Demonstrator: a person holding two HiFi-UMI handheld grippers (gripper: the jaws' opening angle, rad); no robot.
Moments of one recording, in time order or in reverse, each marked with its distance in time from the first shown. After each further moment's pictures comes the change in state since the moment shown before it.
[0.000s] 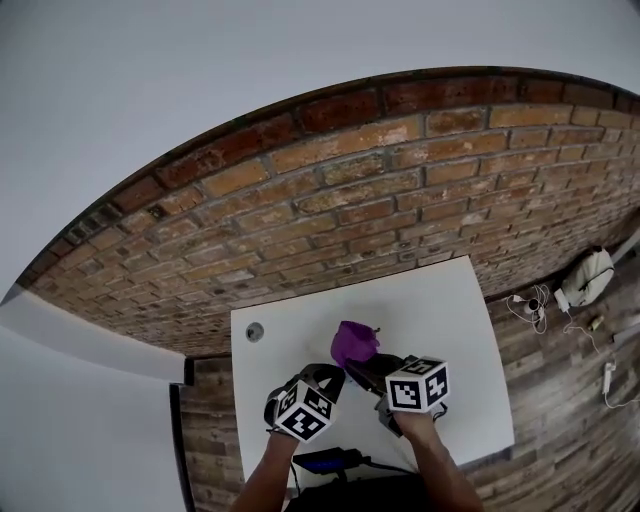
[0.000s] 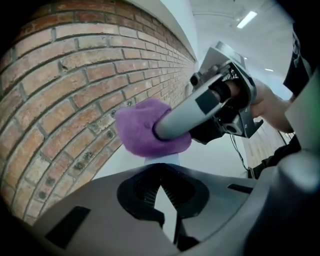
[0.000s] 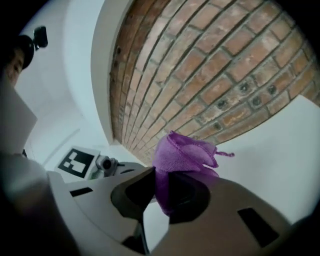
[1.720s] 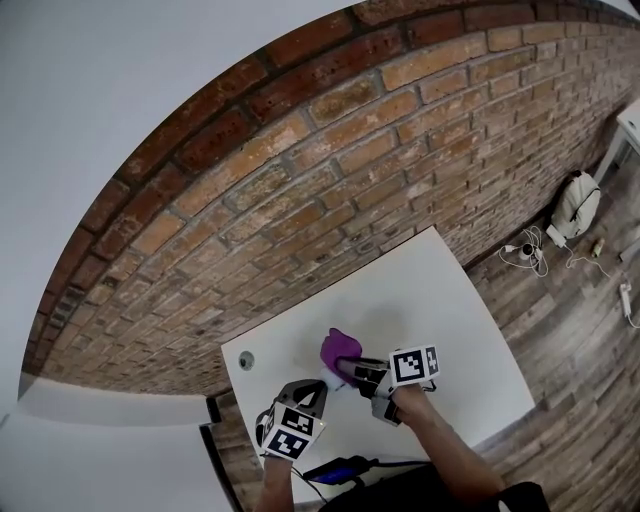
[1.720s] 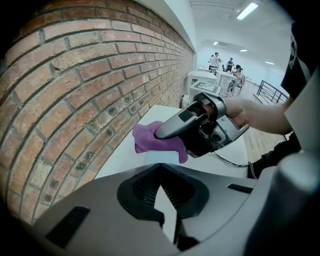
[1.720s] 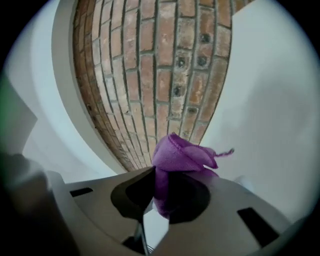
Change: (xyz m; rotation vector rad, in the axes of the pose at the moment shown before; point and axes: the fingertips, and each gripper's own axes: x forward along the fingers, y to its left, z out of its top) left arm 0.000 -0.001 -0.005 0.031 0.066 0.005; right arm -0.001 -0.053 -0.014 0.577 -0.220 0.272
